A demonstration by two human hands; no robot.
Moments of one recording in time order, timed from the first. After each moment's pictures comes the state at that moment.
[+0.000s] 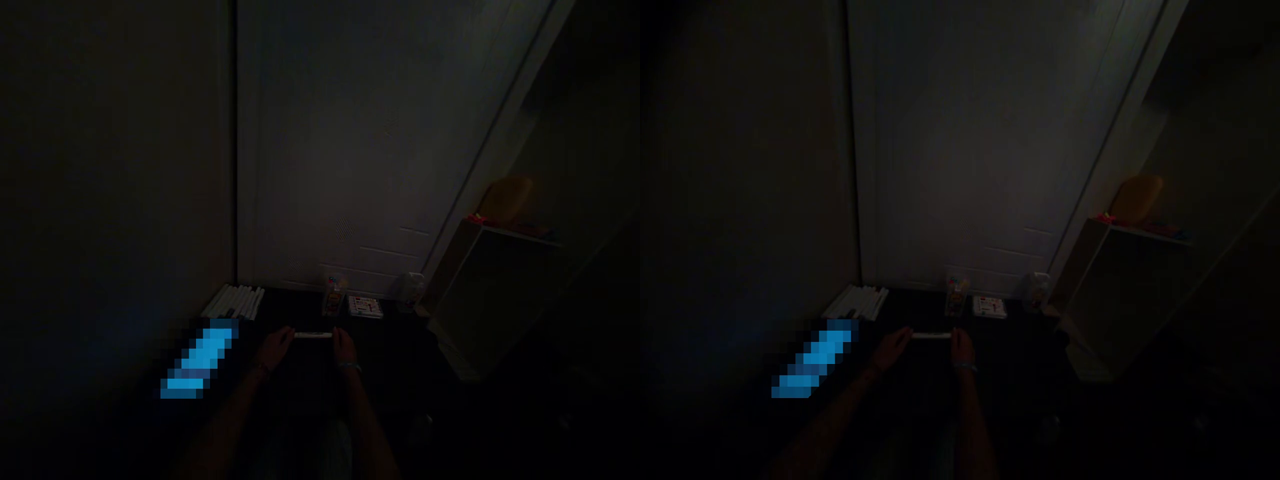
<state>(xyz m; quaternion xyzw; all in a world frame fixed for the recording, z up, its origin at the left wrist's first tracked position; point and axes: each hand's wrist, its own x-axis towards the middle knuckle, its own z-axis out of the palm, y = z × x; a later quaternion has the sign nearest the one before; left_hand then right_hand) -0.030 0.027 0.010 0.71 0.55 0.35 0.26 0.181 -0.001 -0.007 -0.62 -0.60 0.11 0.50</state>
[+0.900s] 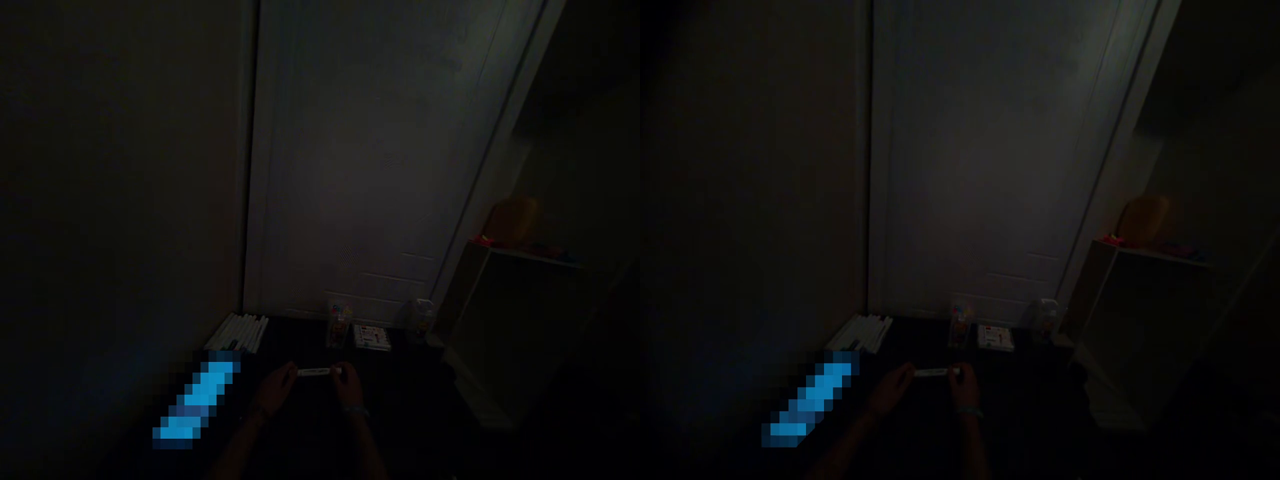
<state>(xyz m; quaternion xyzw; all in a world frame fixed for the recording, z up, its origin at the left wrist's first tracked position) -0.030 0.018 0.014 0.74 0.53 0.33 0.23 0.177 0.002 -0.007 -0.60 -0.59 0.16 0.52</state>
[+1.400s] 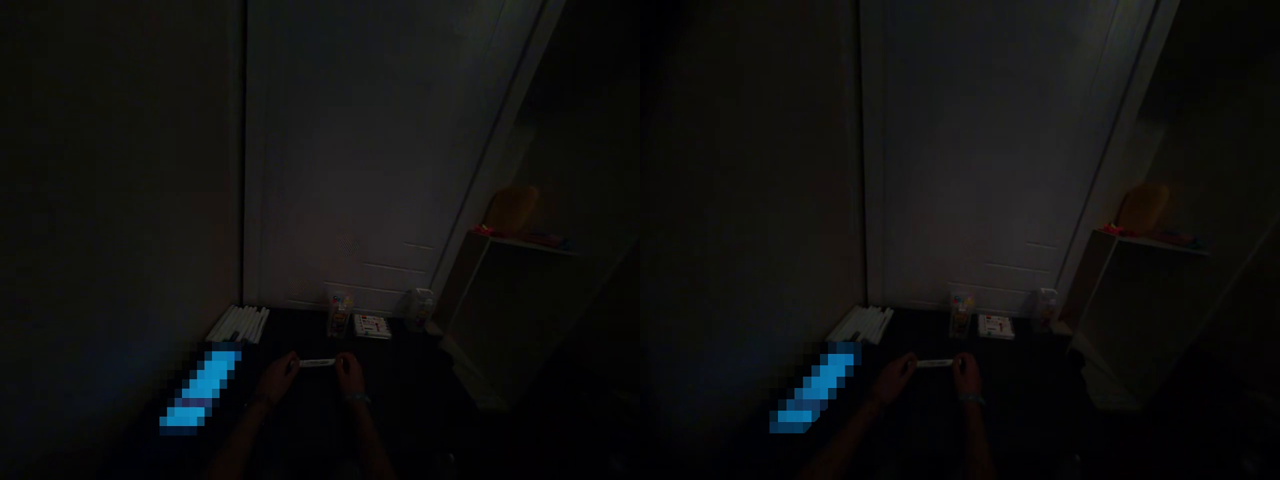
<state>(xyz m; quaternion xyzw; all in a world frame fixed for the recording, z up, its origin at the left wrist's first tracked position) -0.031 0.018 0.010 0.76 0.54 0.30 0.21 0.179 -0.002 -0.009 -0.59 -0.60 0.14 0.52</state>
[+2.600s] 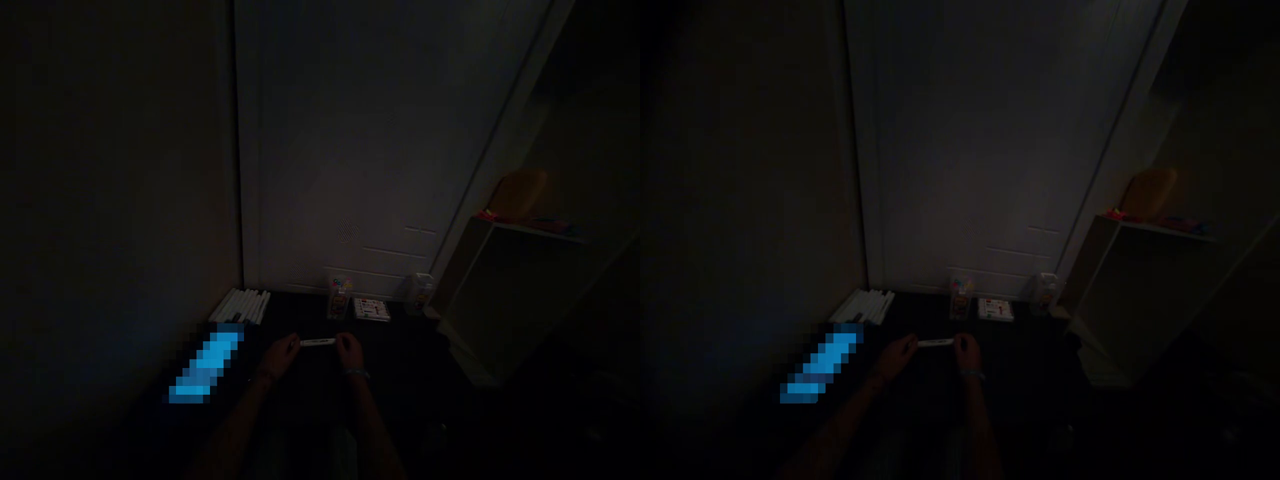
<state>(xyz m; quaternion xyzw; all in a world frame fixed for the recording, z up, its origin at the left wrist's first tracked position) -0.028 0.014 0.017 0.76 0.56 0.28 0.20 0.181 -0.001 -0.007 -0.60 -0.57 0.17 0.53</state>
